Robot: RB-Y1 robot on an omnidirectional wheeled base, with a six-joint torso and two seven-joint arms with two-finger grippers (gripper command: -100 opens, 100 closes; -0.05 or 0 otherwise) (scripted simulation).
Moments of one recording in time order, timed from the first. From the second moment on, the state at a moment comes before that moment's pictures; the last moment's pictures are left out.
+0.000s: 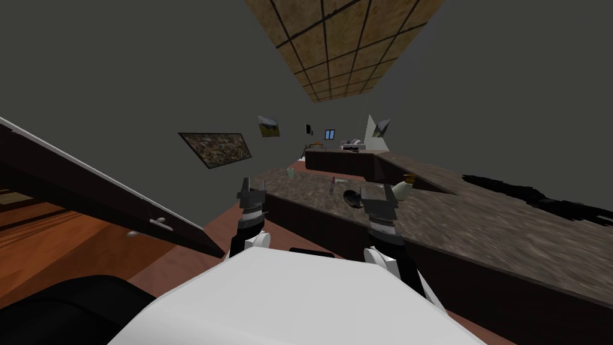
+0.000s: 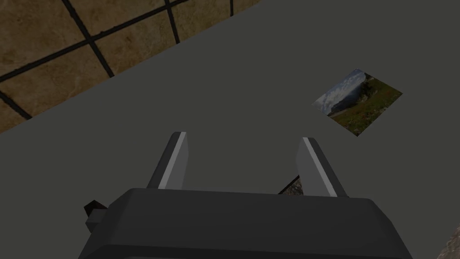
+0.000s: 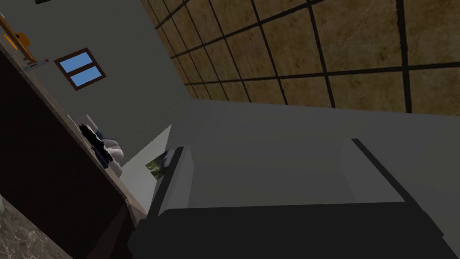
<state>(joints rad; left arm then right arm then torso) 0.54 -0.05 -0.05 -2.25 0.08 -0.63 0.16 0.51 -0.14 0.03 -2.16 -0.16 -0.61 -0.19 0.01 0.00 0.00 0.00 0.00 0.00</state>
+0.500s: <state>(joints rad) 0.54 -0.05 -0.05 -2.25 0.08 -0.63 0.16 0.49 -0.19 0.06 -2.06 -0.31 -0.58 -0.27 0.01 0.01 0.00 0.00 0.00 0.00</state>
